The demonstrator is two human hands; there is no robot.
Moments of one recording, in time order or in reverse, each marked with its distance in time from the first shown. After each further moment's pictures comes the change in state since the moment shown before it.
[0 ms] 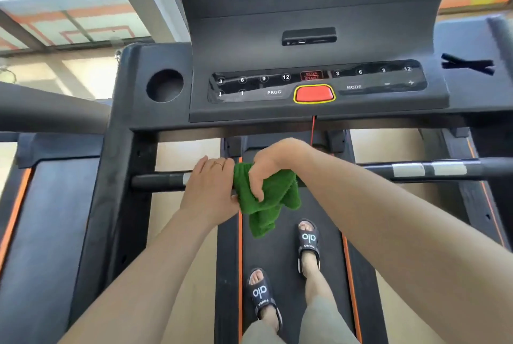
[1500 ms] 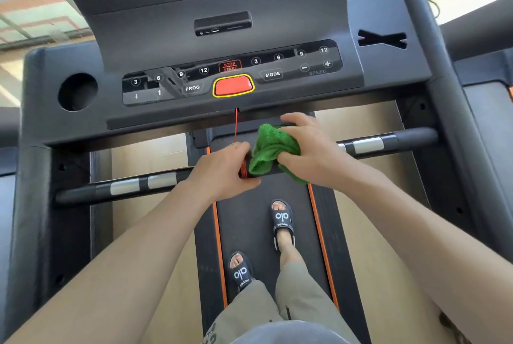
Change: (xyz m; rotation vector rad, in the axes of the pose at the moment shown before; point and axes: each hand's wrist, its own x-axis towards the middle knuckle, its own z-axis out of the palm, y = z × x) left_hand 0.063 0.132 -0.021 -0.222 -0.226 0.172; right_hand -0.104 0.168 0.055 0.324 0.879 -0.226
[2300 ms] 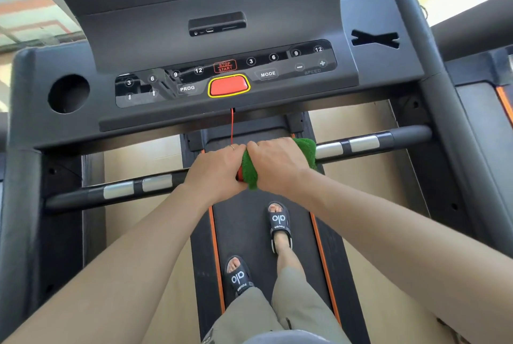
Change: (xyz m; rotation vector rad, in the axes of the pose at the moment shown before) left_hand 0.004 -0.003 0.009 0.125 0.057 0.022; right_hand 0.037 -0.009 0.063 -0.704 -0.041 -0.137
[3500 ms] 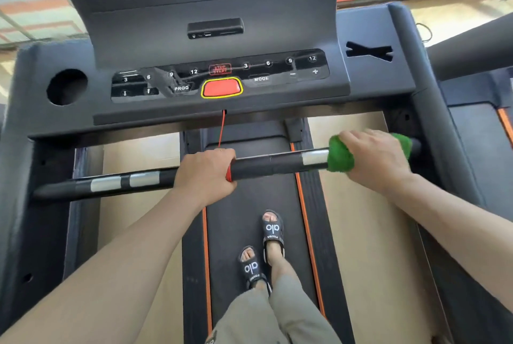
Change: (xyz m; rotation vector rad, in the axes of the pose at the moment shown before) left_hand -0.003 0.008 0.008 0.120 0.104 -0.108; right_hand -0.090 0.168 0.022 -0.083 0.229 0.227
